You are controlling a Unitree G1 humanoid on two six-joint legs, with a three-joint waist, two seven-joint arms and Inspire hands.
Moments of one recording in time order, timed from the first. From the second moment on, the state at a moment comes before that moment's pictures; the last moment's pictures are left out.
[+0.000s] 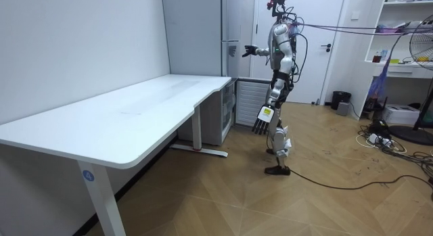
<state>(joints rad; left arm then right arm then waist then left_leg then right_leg) 0.28 0.34 0.01 0.92 -0.06 -0.04 0.18 0.14 -0.56 -0.43 0.19 0.26 -0.08 -0.52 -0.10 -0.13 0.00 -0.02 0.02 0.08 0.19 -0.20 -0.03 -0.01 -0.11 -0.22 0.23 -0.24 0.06</state>
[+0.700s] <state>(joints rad) 0.34 0.34 0.19 0.89 0.04 0.02 0.11 0.18 -0.61 -0.51 0.56 0.41 -0.02 -0.51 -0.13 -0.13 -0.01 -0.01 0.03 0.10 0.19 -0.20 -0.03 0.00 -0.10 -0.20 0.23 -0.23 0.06</state>
